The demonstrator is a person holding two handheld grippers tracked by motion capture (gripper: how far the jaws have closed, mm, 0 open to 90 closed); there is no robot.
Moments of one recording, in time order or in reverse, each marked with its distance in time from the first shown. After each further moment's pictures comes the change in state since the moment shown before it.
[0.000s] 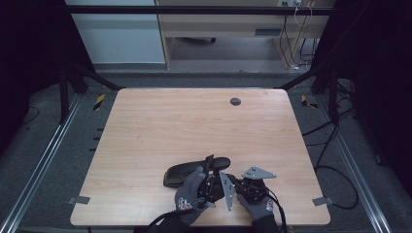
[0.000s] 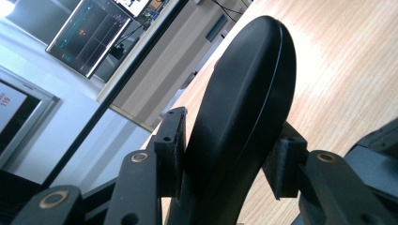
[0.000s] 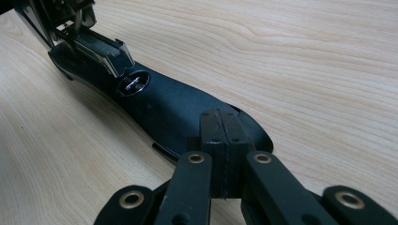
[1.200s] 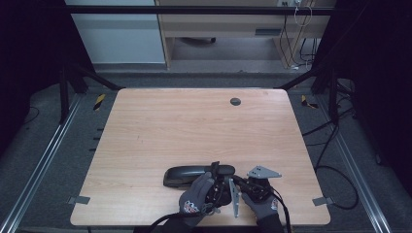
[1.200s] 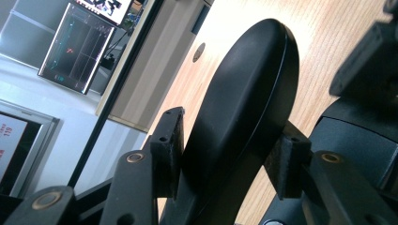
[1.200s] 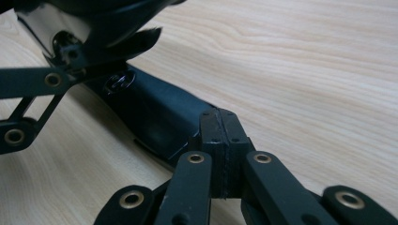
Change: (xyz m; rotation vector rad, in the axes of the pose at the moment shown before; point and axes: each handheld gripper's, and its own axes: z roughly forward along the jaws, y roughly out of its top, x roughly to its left) left arm -0.029 -0.006 0.008 0.031 -0.041 0.160; right arm -0.014 -0.002 -0.008 -0.012 -0.004 -0.002
